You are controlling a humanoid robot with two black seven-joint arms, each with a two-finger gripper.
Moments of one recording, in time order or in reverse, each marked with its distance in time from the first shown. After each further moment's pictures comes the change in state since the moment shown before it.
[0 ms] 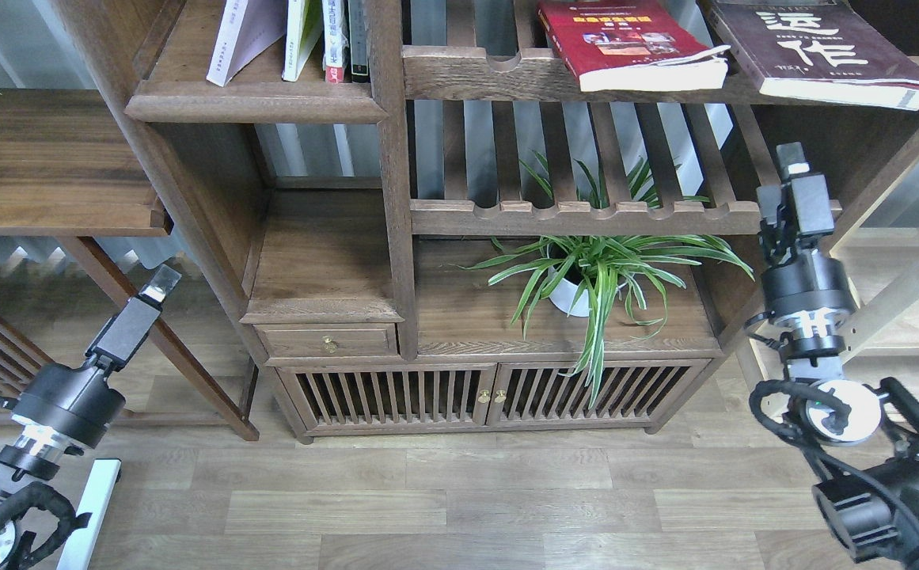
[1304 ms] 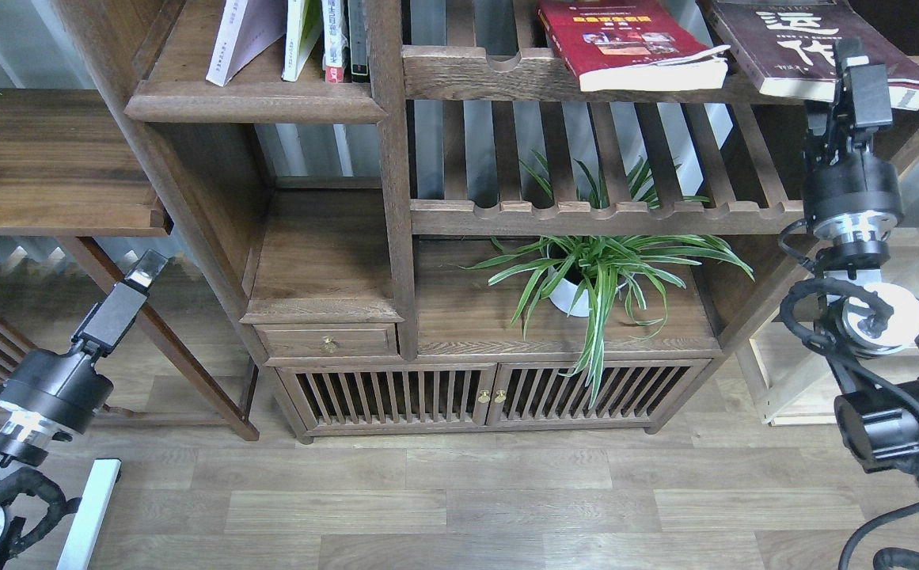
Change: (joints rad) left arm -0.025 0.012 -0.022 0.009 -0.002 0.000 0.001; right arm 0.196 -0.031 0.079 -0.004 0.084 -0.218 -0.058
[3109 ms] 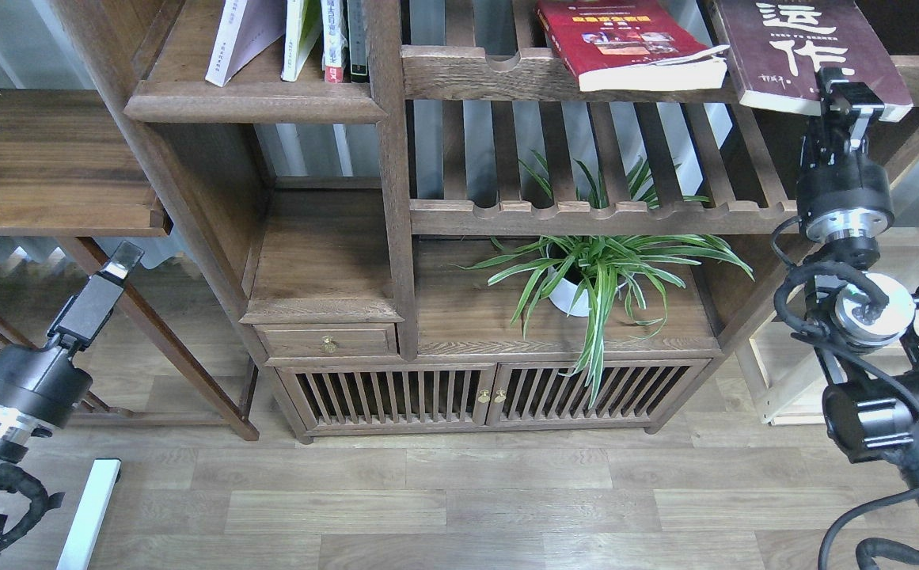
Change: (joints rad) left arm 0.003 0.006 -0.047 0.001 0.000 0.000 0.000; right arm 0.015 0.043 0.013 -0.019 0.100 -0.067 0.005
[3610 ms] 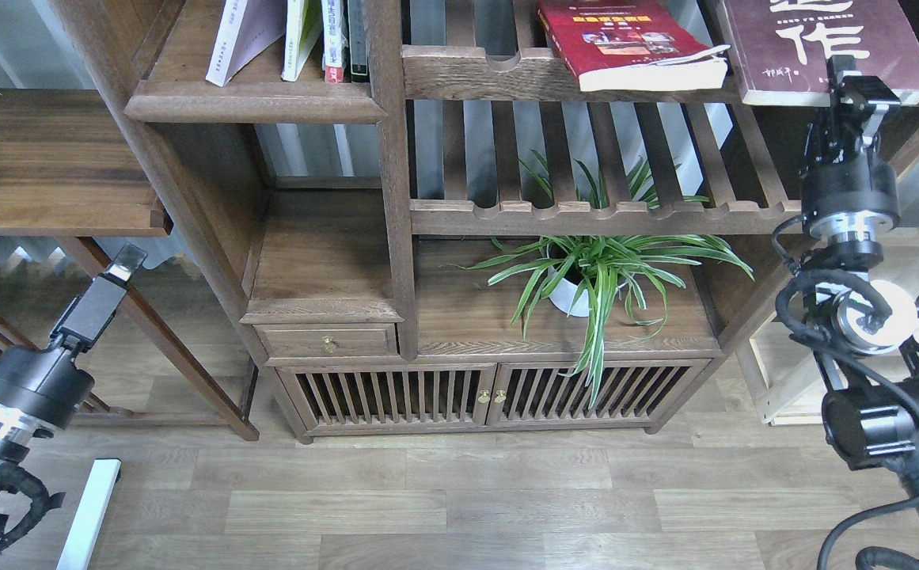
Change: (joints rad) left arm -0.005 0.000 0.004 0.012 0.002 0.000 0.008; right arm -0.052 0.001 0.016 0.045 0.030 0.115 0.002
